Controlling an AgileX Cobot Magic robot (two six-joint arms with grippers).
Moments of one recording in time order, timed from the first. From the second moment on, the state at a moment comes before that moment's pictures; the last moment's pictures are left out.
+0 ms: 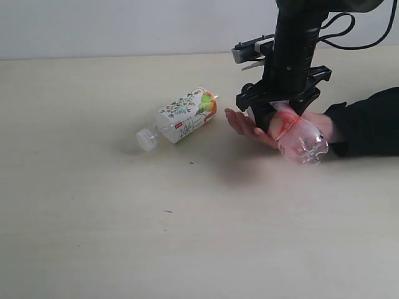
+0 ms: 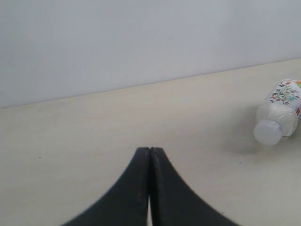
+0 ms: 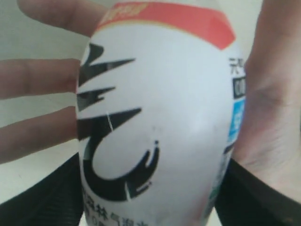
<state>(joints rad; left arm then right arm) -0.02 0.01 0.00 0.11 0.24 0.02 0.37 2.12 -1.65 0.00 1.21 -0.05</state>
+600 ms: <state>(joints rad) -0.02 0.01 0.00 0.11 0.24 0.02 0.37 1.98 -1.65 0.00 1.19 -0.09</state>
